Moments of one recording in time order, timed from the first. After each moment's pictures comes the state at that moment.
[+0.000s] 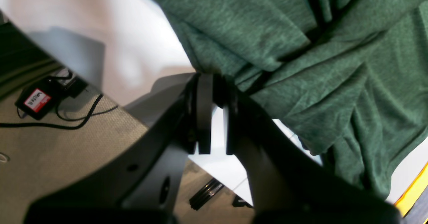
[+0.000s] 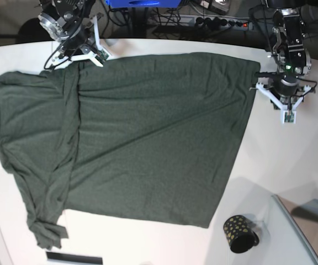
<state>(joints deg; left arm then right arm) 13.5 -13.8 -19.5 80.4 2.8 -10.6 25.5 -30.2 8.5 -12.4 92.7 -34.8 18.6 -28.1</state>
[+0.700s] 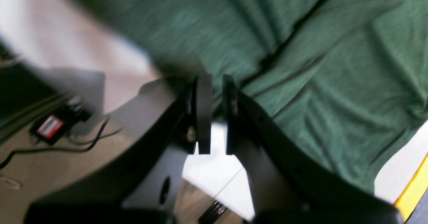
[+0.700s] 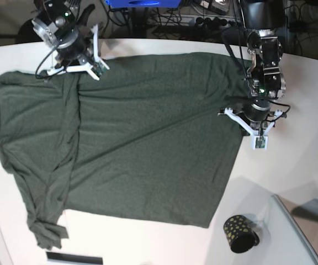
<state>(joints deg) 4.7 -7.0 -13.4 76.8 2.7 -10.4 24.5 -28.8 9.8 -12.5 99.1 -27.8 18.6 -30.8</state>
